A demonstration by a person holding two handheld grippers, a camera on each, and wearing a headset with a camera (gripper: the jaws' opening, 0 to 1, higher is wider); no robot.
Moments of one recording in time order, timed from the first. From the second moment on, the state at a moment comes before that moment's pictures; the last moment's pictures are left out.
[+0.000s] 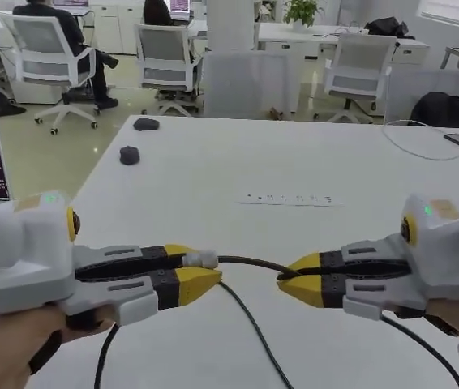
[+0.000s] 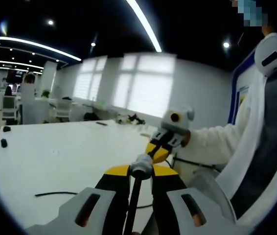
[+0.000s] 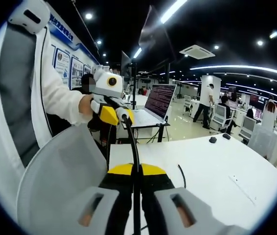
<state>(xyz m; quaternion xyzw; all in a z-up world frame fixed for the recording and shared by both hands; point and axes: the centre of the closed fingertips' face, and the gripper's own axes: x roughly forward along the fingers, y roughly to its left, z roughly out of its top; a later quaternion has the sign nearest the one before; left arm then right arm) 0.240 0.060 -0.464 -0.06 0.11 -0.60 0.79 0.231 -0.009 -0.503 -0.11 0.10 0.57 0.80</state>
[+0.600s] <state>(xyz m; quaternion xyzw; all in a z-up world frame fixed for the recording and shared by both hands) 0.245 0.062 -0.458 -0.06 0.10 -0.58 0.81 0.235 -0.024 -0.513 -0.10 0.12 0.56 0.82</state>
